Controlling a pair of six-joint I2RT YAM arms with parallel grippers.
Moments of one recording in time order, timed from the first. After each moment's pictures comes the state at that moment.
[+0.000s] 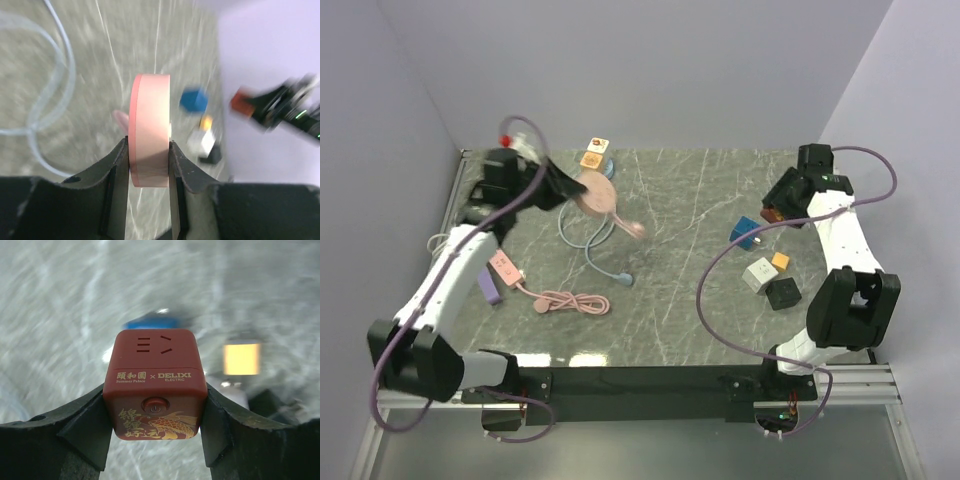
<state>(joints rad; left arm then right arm) -0.25 1.30 1.18 -0.33 0.38 -0.75 -0.10 1.54 1.38 -0.80 0.05 0.58</state>
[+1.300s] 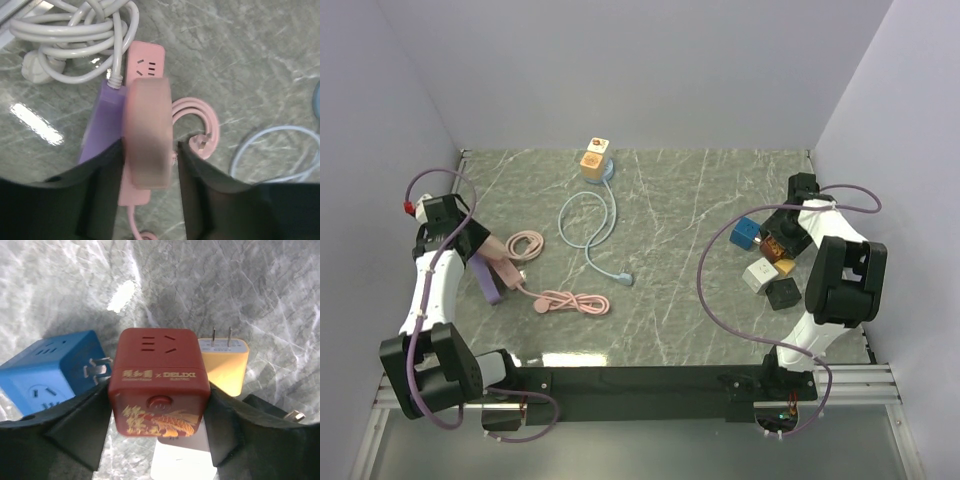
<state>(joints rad) 0.30 1.23 0.89 -0.45 -0.12 -0.63 -0.18 1.72 1.18 -0.71 0.13 0.68</state>
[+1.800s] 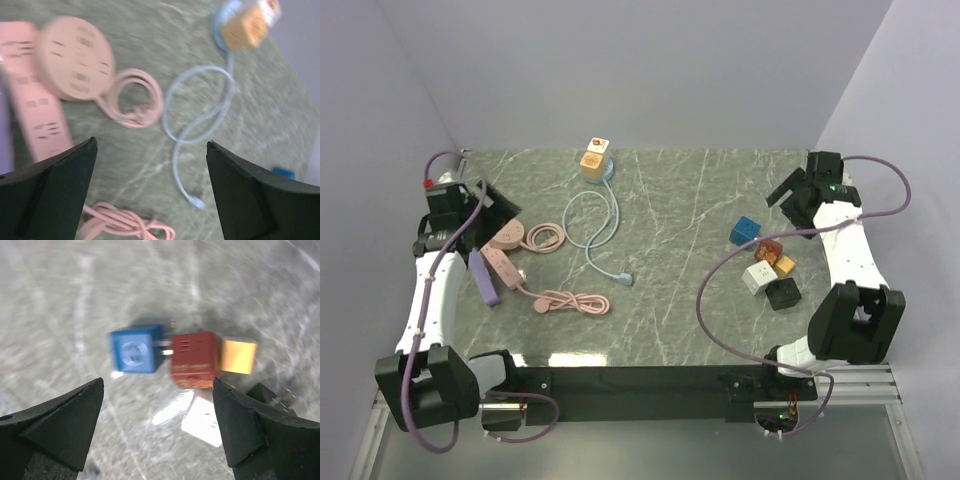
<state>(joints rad) 0.24 1.14 0.95 -0.48 0.18 -0.62 -0.17 1.48 1.28 -0.77 0.11 0.66</state>
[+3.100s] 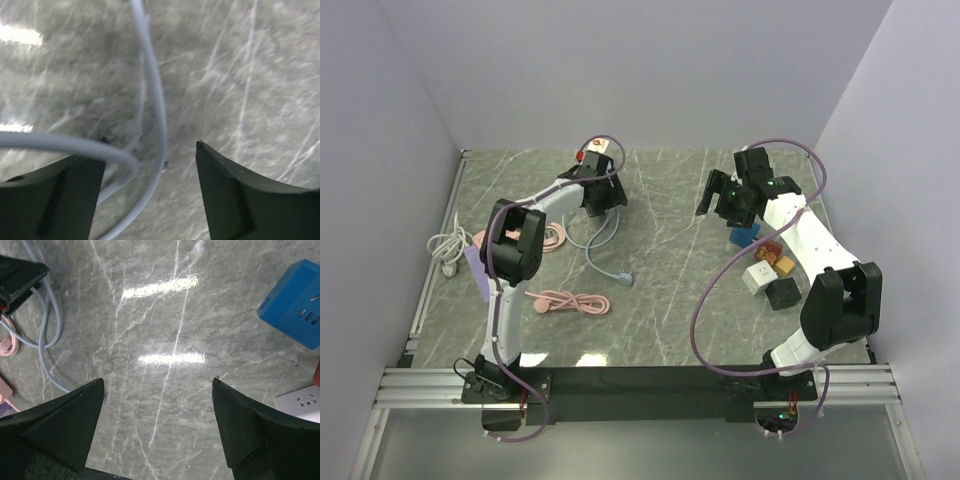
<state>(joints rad) -0.39 2.20 1.68 -0.38 -0.01 -0.72 0.22 1.56 1.34 -0.72 -0.10 0.52</state>
